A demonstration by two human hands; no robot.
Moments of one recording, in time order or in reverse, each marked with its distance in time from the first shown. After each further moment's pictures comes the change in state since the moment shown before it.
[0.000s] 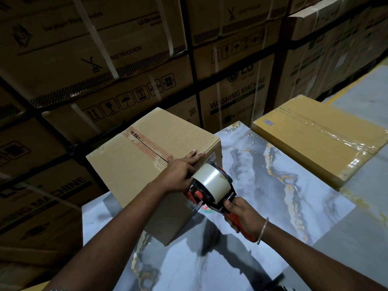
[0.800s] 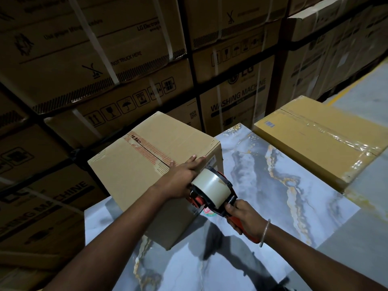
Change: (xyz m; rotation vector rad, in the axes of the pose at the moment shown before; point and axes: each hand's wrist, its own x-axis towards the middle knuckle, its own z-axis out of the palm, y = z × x) left_hand 0.002 0.006 0.002 0.248 -0.147 -0.039; right_hand 0.007 0.004 -0.009 -0.062 0.019 0.006
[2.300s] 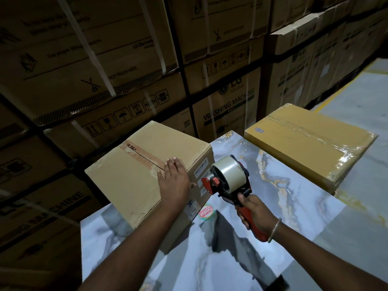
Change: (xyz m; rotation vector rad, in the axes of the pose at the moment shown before) left_hand 0.006 0.041 0.023 0.025 0.254 -0.636; right_hand -0.033 -0.028 -0.021 0.048 0.234 -0.016
